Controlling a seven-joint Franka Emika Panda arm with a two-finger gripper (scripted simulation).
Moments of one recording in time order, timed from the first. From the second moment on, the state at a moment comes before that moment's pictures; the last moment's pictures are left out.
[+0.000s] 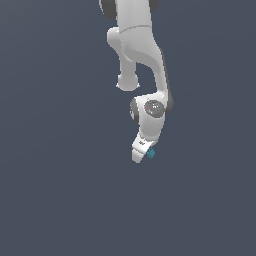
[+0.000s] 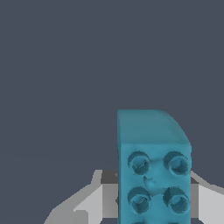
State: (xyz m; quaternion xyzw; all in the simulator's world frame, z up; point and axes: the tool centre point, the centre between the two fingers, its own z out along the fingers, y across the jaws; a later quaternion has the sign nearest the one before) arm -0.016 0.088 0.027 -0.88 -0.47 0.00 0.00
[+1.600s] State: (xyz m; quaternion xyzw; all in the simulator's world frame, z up) arm -0.064 -0.002 0.296 -0.88 -0.47 0.00 0.00
